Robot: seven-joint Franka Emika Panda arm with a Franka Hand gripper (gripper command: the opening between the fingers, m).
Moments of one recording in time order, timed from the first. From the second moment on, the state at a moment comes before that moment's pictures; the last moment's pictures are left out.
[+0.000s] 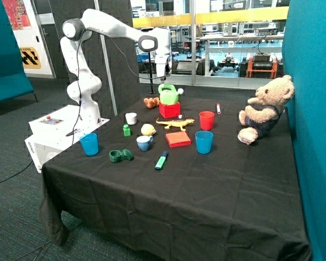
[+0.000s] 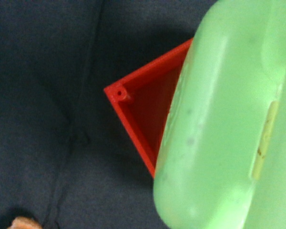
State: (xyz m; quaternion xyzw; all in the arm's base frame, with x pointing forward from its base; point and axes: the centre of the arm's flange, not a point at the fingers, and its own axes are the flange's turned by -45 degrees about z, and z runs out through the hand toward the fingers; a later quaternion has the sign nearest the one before) arm 0.468 0.182 0.469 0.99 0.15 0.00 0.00
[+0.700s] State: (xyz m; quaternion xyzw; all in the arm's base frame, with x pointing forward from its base) arm 0.479 0.182 0.450 0.99 0.14 0.00 0.00
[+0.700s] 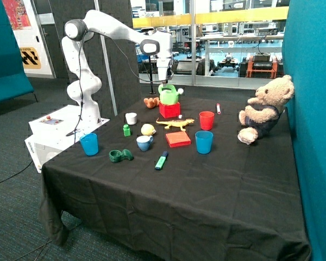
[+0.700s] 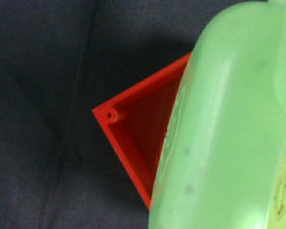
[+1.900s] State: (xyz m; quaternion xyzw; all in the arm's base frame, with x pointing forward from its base) arm 0.478 0.177 0.439 0.99 0.14 0.00 0.00
